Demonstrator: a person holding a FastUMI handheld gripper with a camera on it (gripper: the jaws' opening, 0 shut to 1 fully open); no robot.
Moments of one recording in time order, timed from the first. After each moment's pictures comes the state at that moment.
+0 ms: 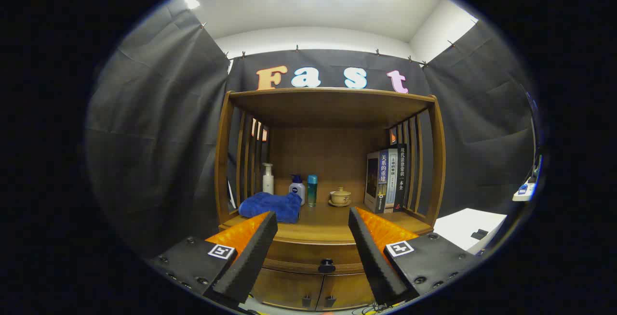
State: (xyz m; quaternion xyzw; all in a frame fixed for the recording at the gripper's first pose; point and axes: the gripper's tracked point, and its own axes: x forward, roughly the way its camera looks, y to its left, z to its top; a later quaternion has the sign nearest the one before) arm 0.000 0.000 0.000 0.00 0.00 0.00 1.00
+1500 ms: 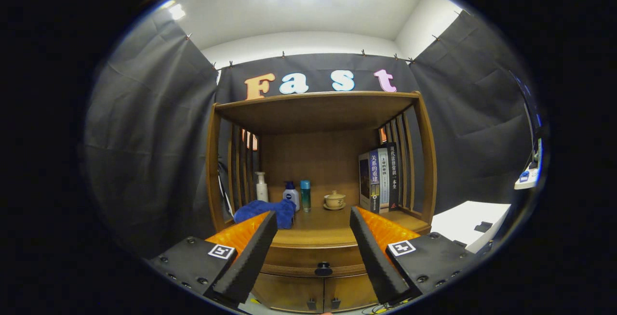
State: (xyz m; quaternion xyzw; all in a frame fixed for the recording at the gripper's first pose) arm -0.003 -0.035 0.002 0.04 -0.02 -0.02 1.00
